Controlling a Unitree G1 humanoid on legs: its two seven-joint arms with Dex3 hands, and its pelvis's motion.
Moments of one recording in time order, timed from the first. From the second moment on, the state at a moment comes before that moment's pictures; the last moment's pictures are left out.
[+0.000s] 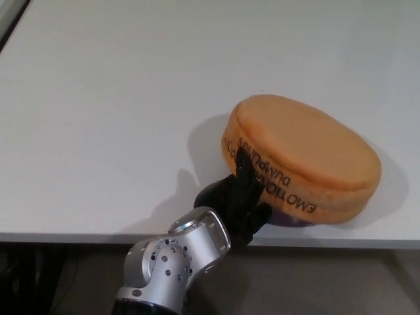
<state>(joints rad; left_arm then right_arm) -0.41 -0.19 -0.06 0.22 -0.76 0.70 0.42 0.51 -0.40 -0.29 0.03 0.23 -0.28 0.43</state>
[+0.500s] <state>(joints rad) -0.33 -0.11 -0.03 -0.09 -0.80 0.87 0.40 0.50 -0.41 -0.29 0.03 0.23 -0.27 0.43</state>
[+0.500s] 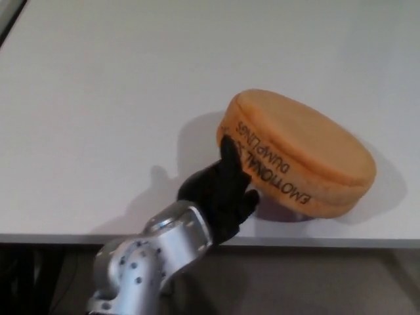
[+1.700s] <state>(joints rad) 0.44 0.50 0.08 -0.83 -1.03 0.95 0.05 0.50 -0.41 -0.29 0.03 0.24 -0.25 0.44</state>
